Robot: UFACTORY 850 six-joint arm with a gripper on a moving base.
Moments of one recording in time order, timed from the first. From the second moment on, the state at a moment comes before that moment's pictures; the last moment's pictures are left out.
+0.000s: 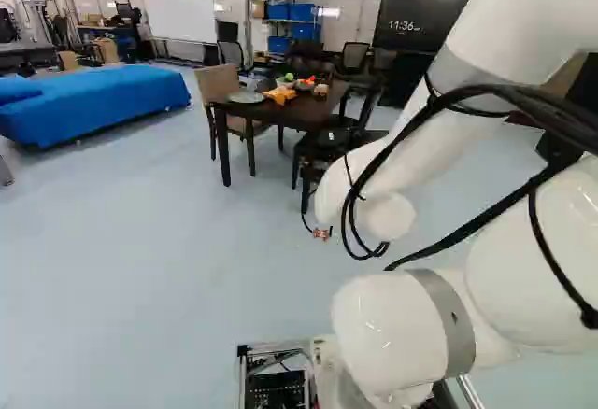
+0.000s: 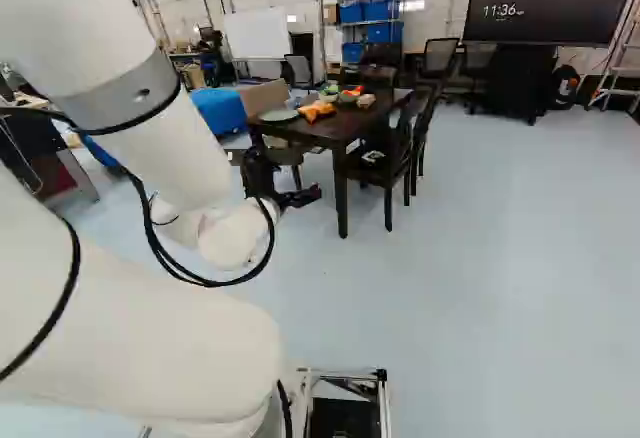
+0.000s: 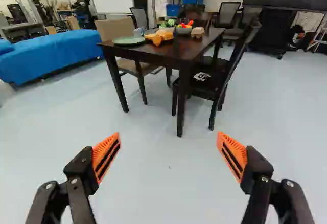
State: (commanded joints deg) arm 0.0 16.0 -5.0 0.0 50.0 0.0
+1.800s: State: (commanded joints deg) arm 0.0 16.0 -5.0 0.0 50.0 0.0
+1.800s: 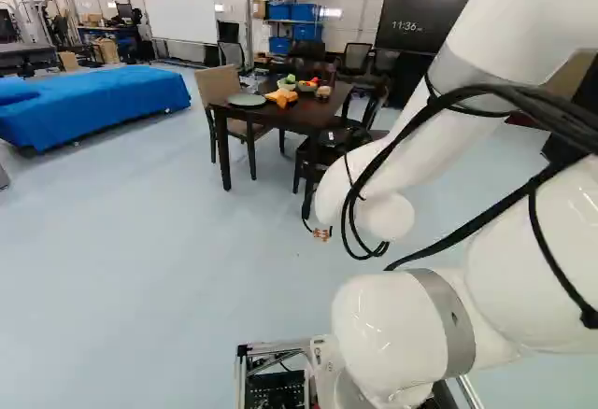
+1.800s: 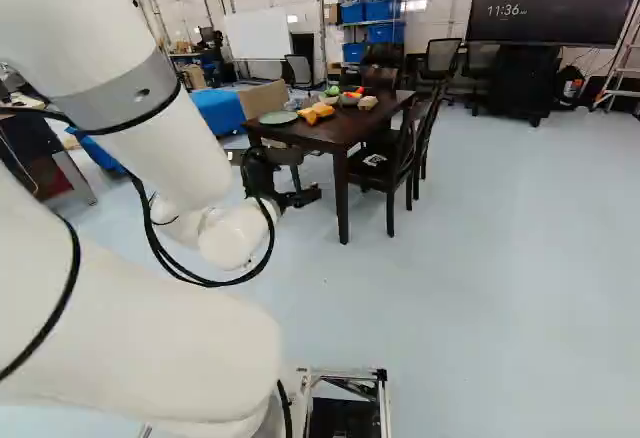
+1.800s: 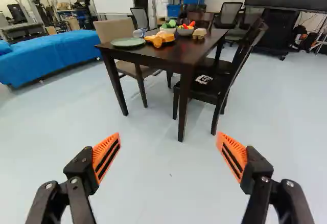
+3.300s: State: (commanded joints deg) arm 0.0 16.0 -5.0 0.0 50.0 0.0
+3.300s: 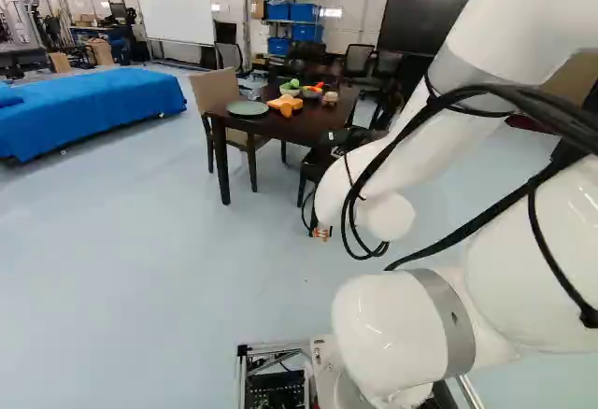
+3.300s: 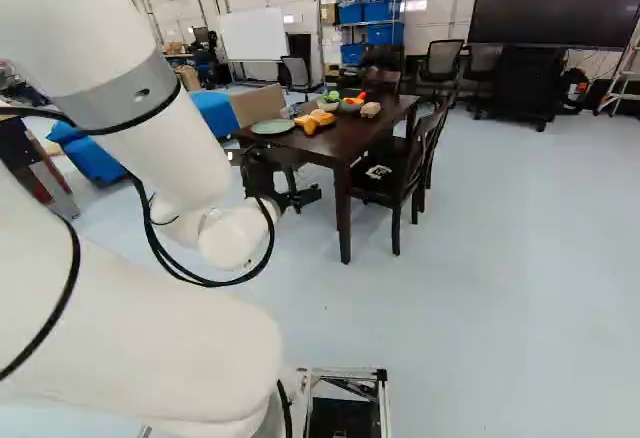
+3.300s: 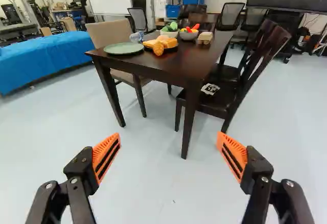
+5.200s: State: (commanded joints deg) arm 0.0 16.0 -5.0 0.0 50.0 0.0
